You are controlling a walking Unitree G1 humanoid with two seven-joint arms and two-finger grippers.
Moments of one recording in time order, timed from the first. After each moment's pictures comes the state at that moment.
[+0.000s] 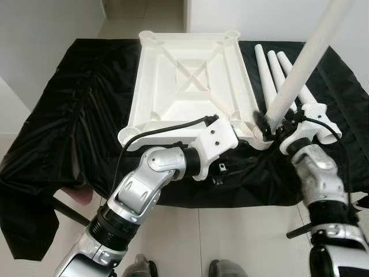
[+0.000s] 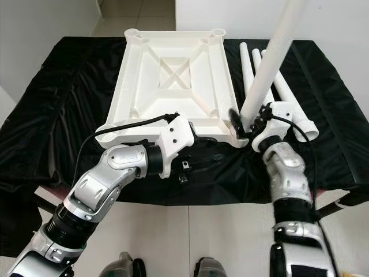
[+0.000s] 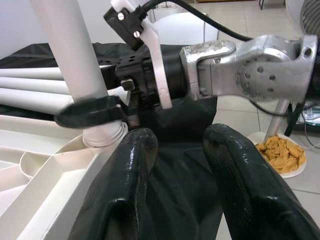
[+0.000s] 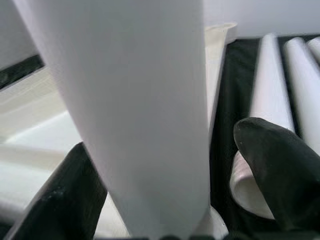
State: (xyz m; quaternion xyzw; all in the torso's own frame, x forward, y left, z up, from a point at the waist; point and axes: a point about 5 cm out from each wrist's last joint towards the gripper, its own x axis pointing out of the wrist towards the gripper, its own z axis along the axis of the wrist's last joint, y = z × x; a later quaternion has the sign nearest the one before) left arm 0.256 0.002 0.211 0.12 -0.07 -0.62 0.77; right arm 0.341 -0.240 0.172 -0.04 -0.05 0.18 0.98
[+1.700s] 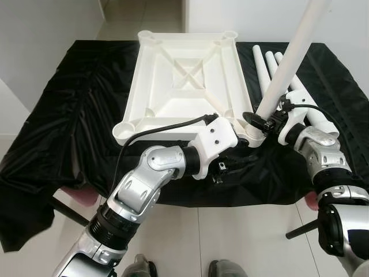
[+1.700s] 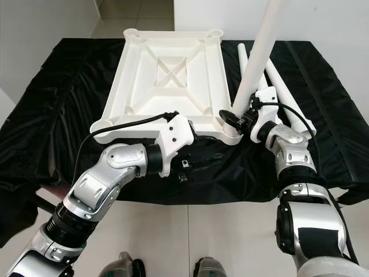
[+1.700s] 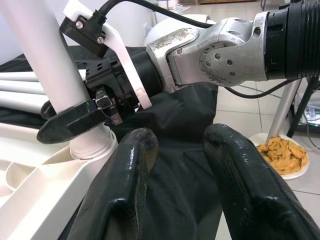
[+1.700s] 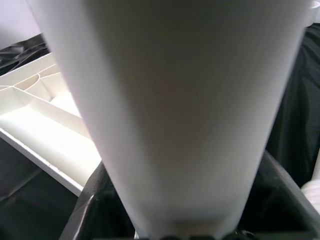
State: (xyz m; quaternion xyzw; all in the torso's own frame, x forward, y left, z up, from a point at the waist) left arm 0.257 0.002 0.213 0.12 -0.08 -0.62 0.77; right arm 0.374 -0.229 0.184 -0.08 0.00 0.26 0.96
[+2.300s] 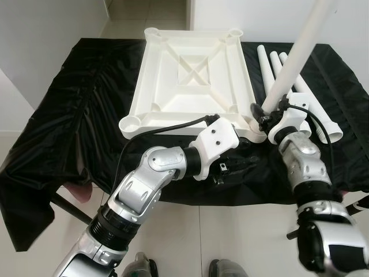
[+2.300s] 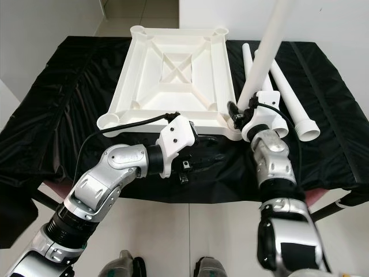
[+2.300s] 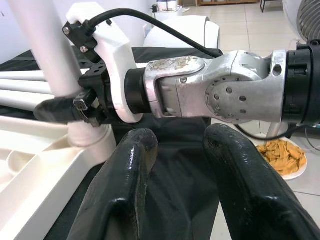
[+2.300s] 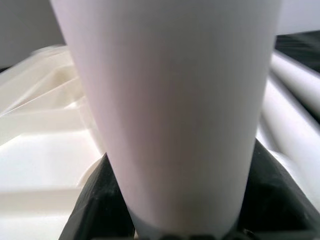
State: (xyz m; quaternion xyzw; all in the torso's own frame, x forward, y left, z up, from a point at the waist) left arm 0.255 0.000 0.213 0.11 -0.08 -0.63 0.77; right arm 0.367 -0.220 0.177 0.00 -0.07 -0.02 1.00
